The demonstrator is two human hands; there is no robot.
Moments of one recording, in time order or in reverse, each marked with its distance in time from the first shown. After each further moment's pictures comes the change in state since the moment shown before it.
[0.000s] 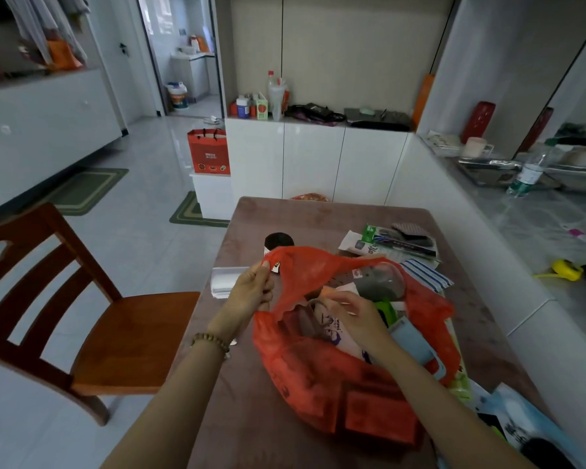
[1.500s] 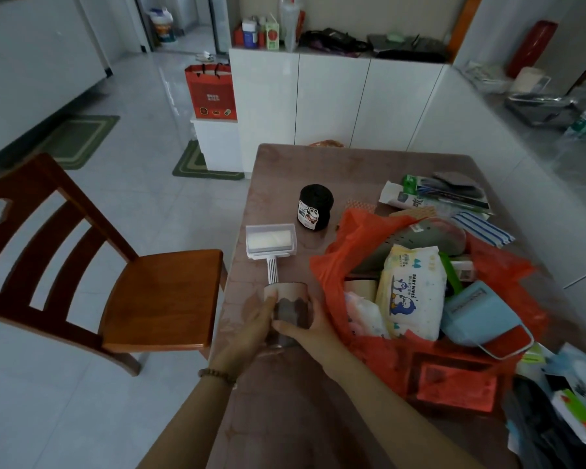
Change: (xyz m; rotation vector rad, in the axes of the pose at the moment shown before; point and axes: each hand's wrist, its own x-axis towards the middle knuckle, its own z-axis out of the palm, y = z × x) left_hand -0.041 -0.101 -0.091 0.040 0.009 -0.482; right_hand -0.009 0.003 0.198 0.277 -0.094 0.363
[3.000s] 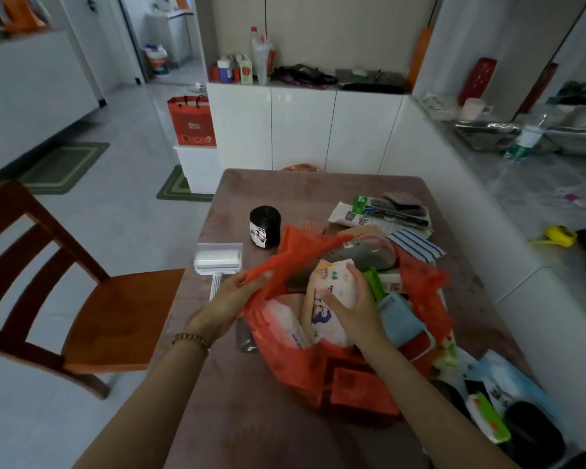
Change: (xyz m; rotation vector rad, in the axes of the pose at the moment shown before) left_hand 0.007 0.072 0.088 -0.009 -0.023 0.212; right_hand -0.037 -0.034 -0.189 -0.094 0.265 -0.258
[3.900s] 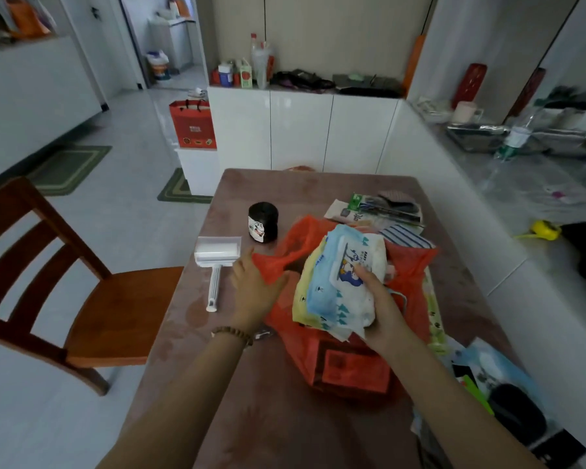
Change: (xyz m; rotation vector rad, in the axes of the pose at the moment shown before) left_hand -0.021 -0.001 0.061 0.511 0.431 0.224; right_hand -0.034 -0.016 -0.041 1.000 -0.259 0.370
